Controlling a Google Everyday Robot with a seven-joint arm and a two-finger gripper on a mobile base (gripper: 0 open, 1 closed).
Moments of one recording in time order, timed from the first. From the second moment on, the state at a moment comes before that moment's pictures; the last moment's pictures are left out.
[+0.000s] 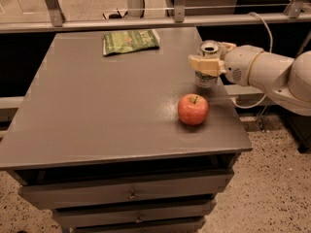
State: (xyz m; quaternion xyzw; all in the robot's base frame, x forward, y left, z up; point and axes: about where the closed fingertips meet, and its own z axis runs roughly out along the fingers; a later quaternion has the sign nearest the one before) arm 0.639 -0.153 0.924 -0.30 0.70 0.20 0.62
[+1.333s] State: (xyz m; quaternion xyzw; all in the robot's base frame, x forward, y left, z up) arm 0.611 -0.140 0.909 -0.25 0.71 0.22 0.61
